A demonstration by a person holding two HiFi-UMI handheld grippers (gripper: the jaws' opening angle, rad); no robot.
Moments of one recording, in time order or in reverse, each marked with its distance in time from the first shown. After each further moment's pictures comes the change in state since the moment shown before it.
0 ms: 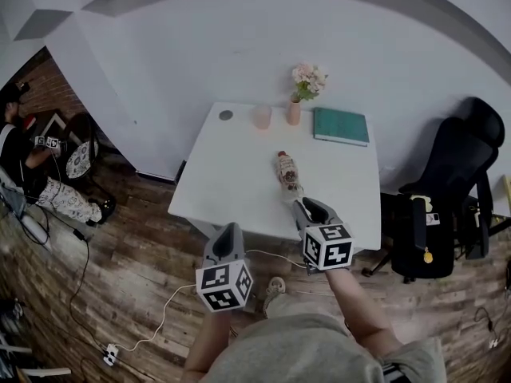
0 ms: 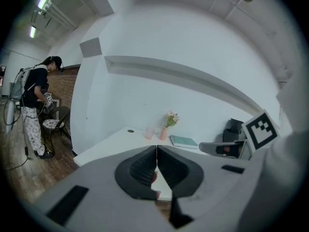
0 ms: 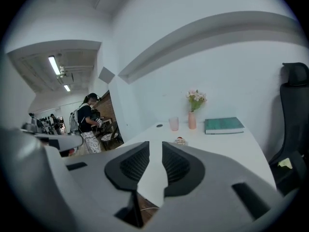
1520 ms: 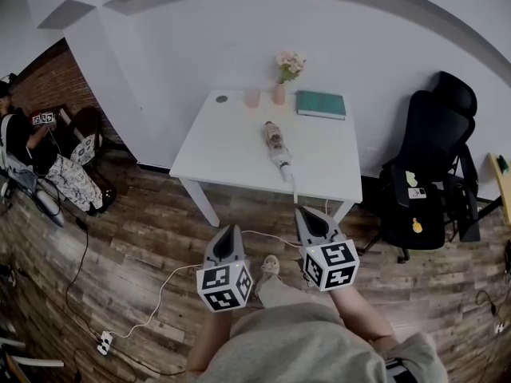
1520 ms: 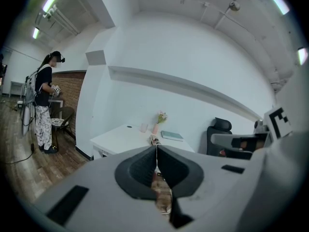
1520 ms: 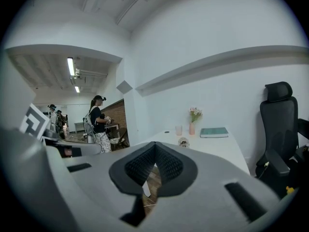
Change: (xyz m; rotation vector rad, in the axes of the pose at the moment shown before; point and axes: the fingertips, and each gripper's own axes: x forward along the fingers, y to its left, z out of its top) left arm -0.189 -0.055 -0.076 0.005 -0.037 -0.028; right arm -0.227 0.090 -0.060 -0.090 -0.168 0.014
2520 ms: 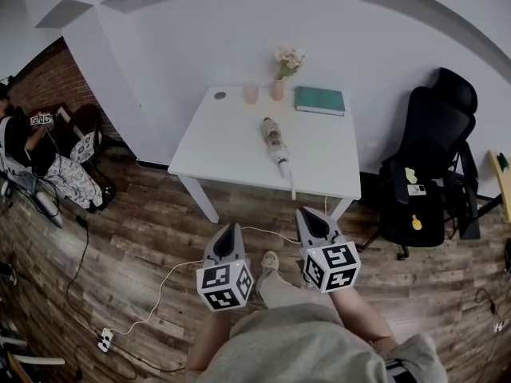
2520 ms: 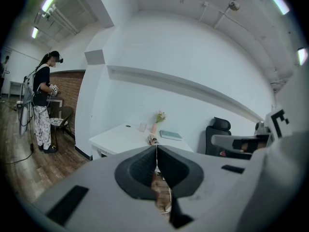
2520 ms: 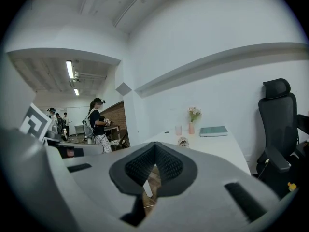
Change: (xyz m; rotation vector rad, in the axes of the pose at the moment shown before) left arm 0.000 -0.011 -0.002 0.001 0.006 -0.007; right arm -0.010 -0.005 -0.002 0.024 -0.013 0.000
